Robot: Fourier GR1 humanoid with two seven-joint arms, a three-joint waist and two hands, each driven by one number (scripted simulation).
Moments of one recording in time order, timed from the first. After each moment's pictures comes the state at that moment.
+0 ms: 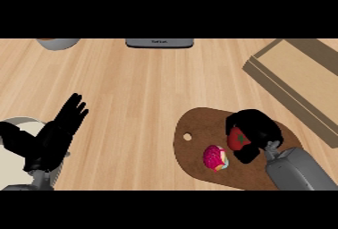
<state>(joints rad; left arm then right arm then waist) 0.00 0.32 -0.09 -1.63 0.39 0.09 0.22 -0.31 -0.41 0.44 -1.48 0.71 0.43 0.36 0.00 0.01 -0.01</state>
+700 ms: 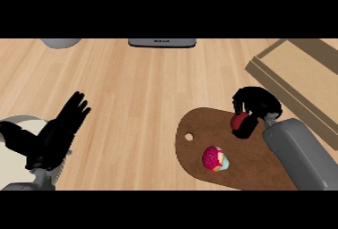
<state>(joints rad) -0.02 0.31 -0.09 -1.62 0.38 0.07 0.21 -0.52 -0.36 0.31 -1.10 0.77 0.33 0.23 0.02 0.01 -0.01</state>
